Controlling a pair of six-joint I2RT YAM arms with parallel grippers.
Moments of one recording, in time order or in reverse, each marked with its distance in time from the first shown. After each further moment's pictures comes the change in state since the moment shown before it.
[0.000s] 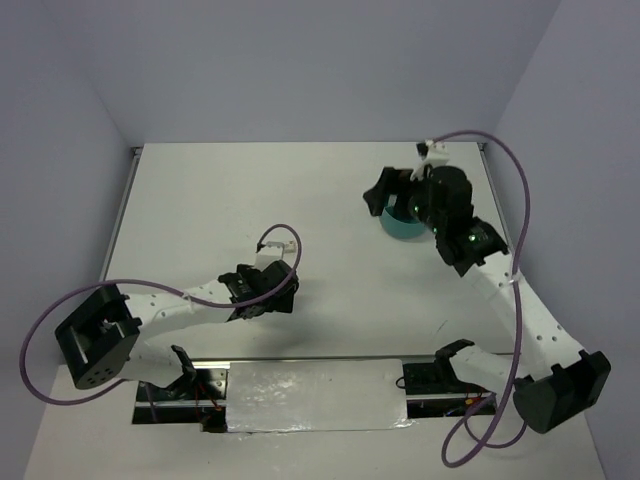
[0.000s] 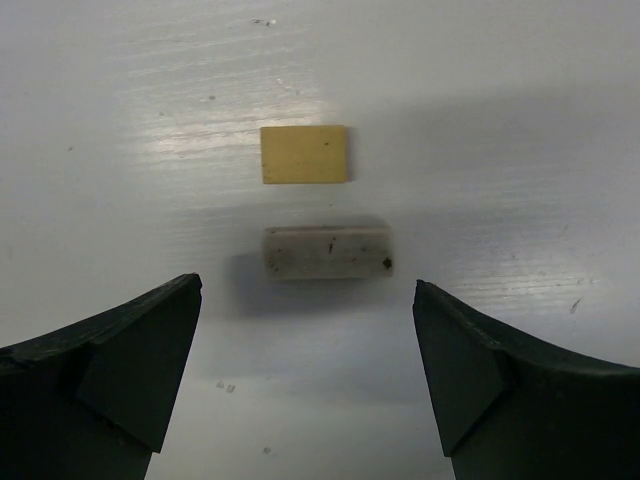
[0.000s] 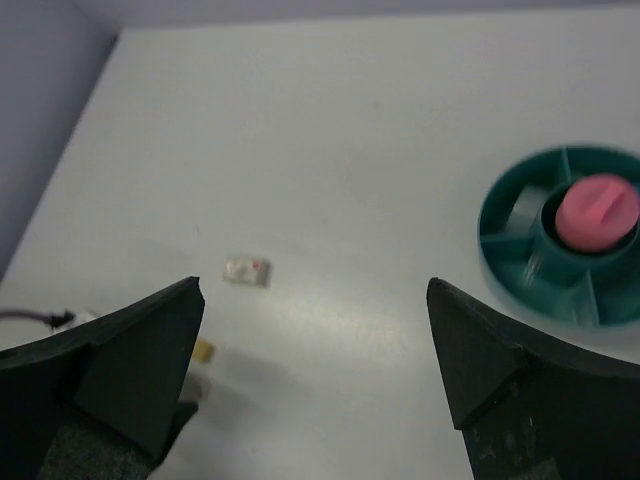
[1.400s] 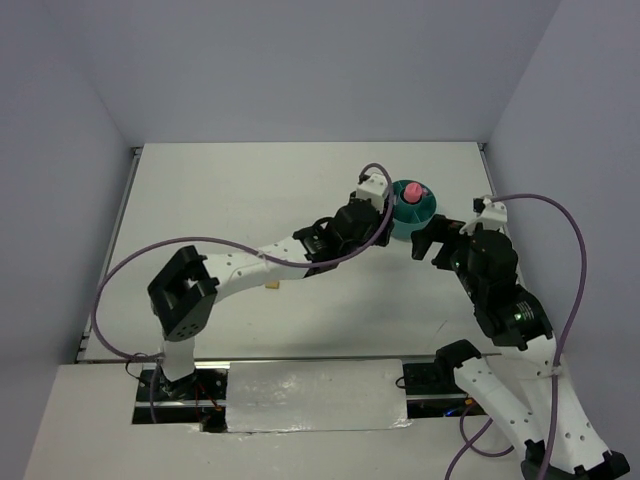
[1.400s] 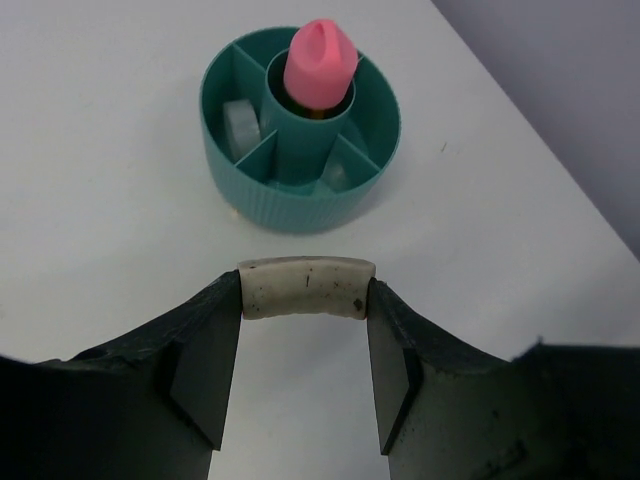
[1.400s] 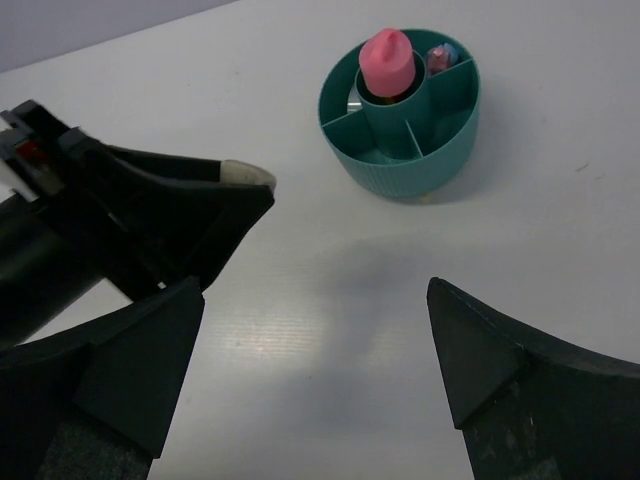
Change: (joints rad) left arm -0.086 0.518 0.757 0.507 0.129 0.360; right arm -0.021 -0.513 -0.318 -0.282 0.242 0.068
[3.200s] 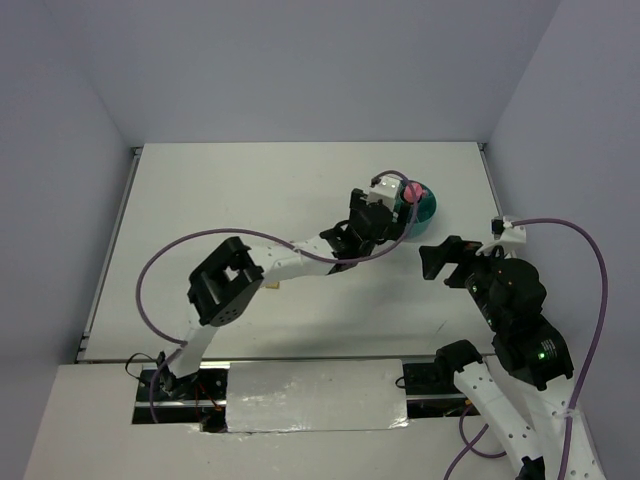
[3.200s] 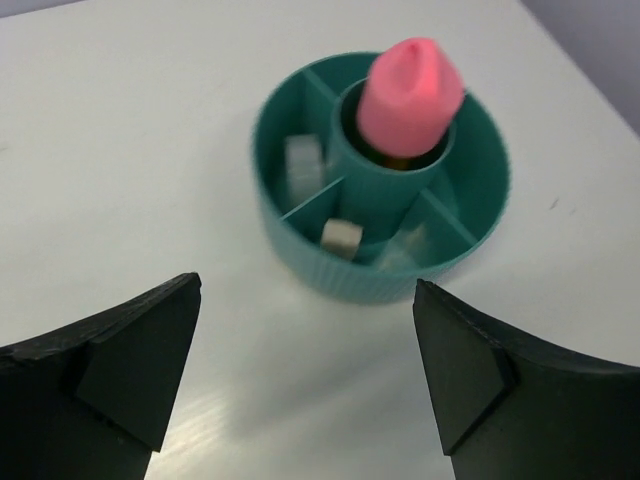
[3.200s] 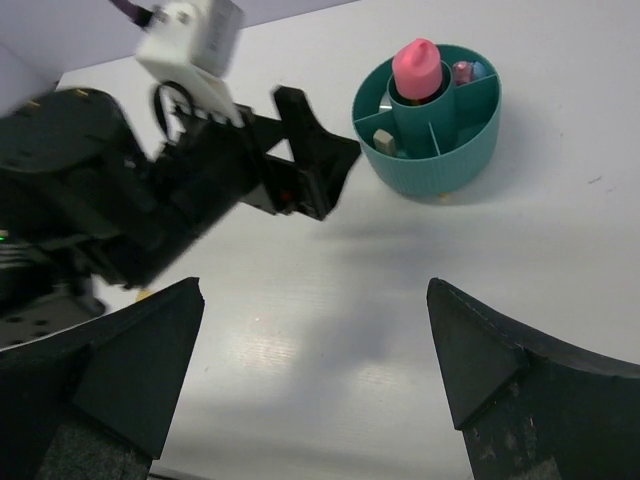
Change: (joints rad) left arm 0.015 0.323 0.177 0.216 -0.159 0.101; right arm -0.022 -0.194 0.024 -0.108 -0.074 -0.034
